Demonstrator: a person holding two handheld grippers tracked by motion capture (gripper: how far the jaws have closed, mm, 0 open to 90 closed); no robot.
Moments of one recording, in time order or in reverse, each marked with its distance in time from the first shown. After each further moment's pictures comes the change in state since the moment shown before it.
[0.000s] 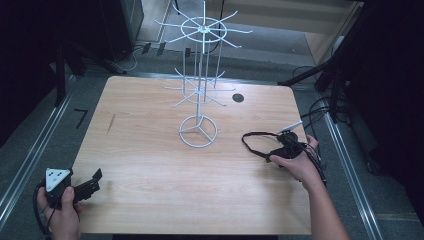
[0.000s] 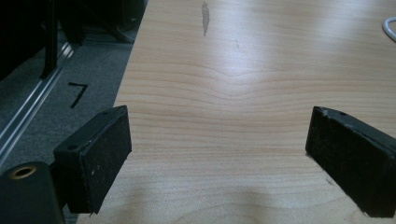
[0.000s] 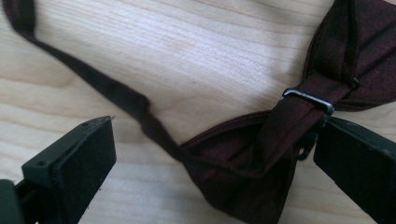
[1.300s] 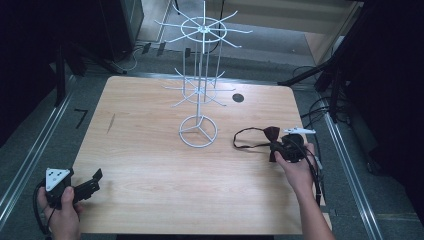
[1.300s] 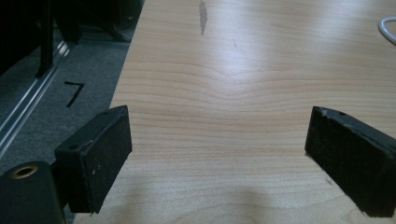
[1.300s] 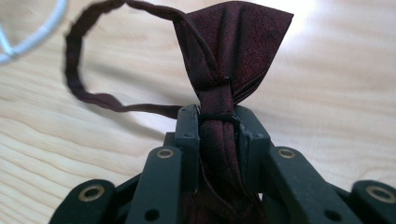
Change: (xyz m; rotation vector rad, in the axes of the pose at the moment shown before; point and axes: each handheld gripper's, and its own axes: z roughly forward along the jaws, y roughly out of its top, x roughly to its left) left arm 0.001 0.000 0.000 0.003 -0.010 -0.004; right arm 0.015 -0.026 -0.032 -0.501 0.089 -0.004
